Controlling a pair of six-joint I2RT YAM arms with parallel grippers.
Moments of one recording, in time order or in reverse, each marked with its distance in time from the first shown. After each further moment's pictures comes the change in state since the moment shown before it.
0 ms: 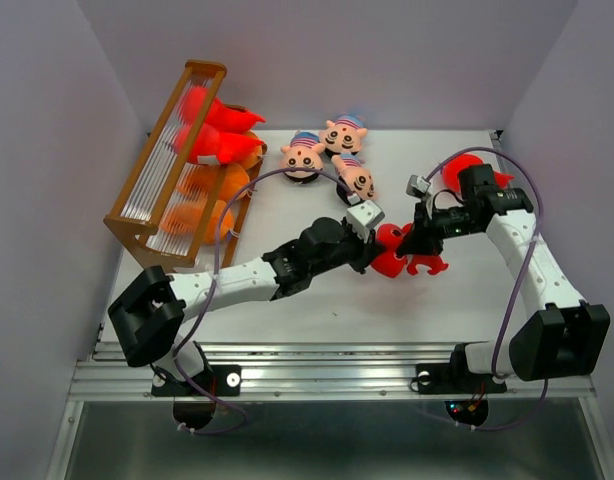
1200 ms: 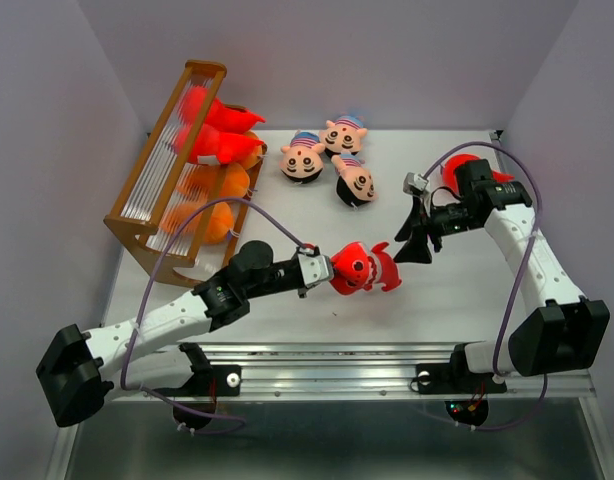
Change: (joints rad) left arm 0.100 -0.498 -0.364 -0.050 0.322 0.545; right arm 0.017 0.024 0.064 -0.059 -0.014 -0.040
